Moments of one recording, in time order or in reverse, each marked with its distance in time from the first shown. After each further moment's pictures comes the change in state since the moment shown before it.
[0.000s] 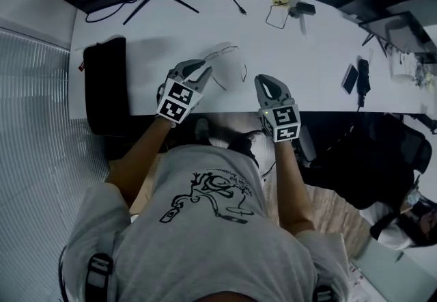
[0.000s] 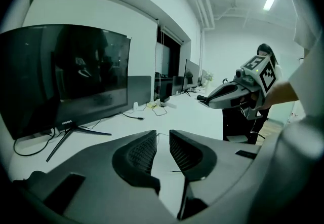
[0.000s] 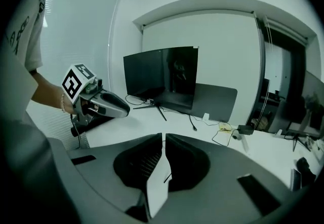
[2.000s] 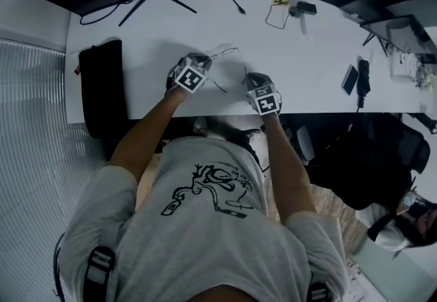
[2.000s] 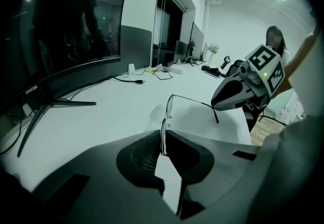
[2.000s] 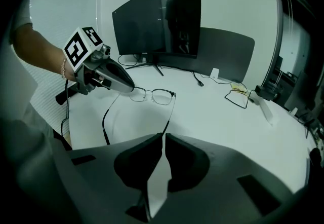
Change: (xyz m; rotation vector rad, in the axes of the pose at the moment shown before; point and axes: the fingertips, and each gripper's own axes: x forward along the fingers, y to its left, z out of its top) left arm 0.131 0.045 -0.101 0.015 0.292 -0.069; right arm 0.122 -0.031 -0.142 -0.009 0.327 0.049
